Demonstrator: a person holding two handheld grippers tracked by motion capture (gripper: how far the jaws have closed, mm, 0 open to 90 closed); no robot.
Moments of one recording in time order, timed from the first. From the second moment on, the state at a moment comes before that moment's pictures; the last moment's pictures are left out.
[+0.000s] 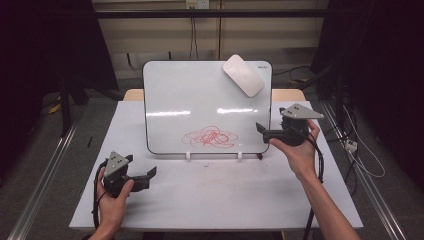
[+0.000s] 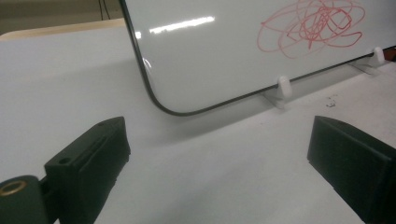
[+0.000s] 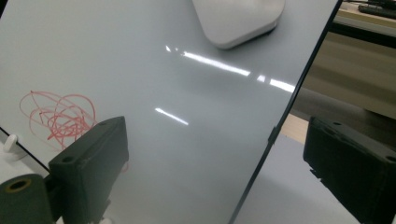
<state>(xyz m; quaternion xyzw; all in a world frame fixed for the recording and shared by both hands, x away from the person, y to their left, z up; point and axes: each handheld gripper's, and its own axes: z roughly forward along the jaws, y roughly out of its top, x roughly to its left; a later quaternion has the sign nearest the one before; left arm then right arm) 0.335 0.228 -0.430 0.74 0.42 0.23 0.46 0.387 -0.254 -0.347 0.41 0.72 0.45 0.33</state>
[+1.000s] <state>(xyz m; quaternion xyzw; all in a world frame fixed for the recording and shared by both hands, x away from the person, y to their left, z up) 0.334 0.236 -0.430 0.74 0.43 0.23 0.46 0.464 -0.207 -0.281 0.37 0.75 0.39 0.40</state>
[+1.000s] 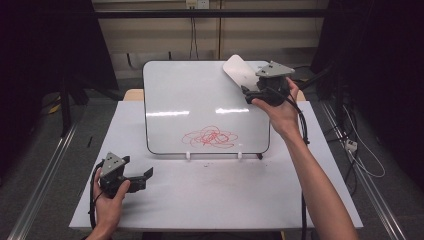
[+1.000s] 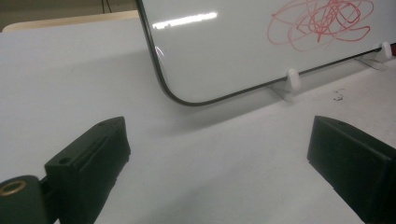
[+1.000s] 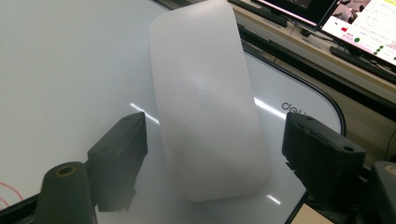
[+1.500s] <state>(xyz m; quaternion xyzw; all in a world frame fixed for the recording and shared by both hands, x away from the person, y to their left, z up) 0.331 0.238 -0.430 0.74 0.43 0.22 0.47 0.491 -0.182 -0.278 0.34 0.77 0.35 0.41</state>
